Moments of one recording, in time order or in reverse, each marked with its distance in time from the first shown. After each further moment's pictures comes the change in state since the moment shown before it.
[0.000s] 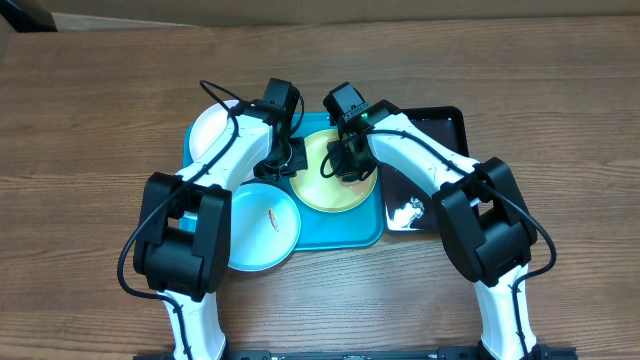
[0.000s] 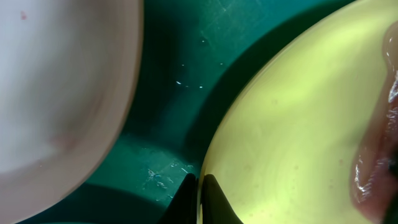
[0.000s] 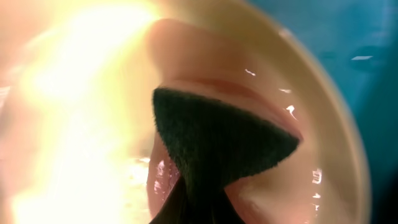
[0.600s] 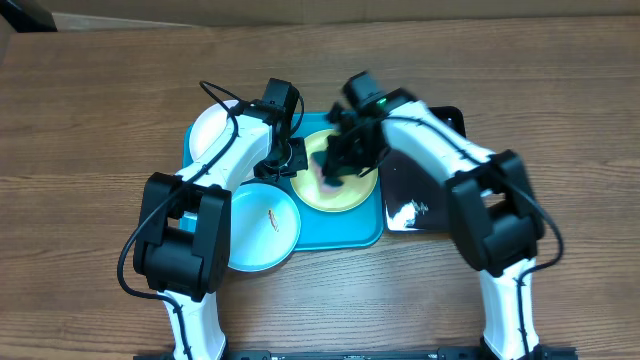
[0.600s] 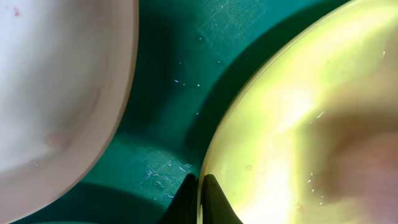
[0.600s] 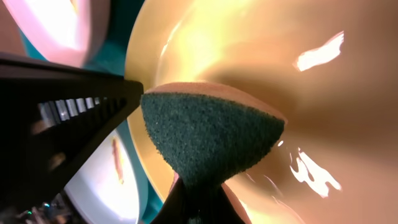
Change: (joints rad) left arm 0.000 0.000 -0.001 -0.002 0.008 0.000; right arm -0.122 -0.005 0.051 -0.091 -0.520 -0.042
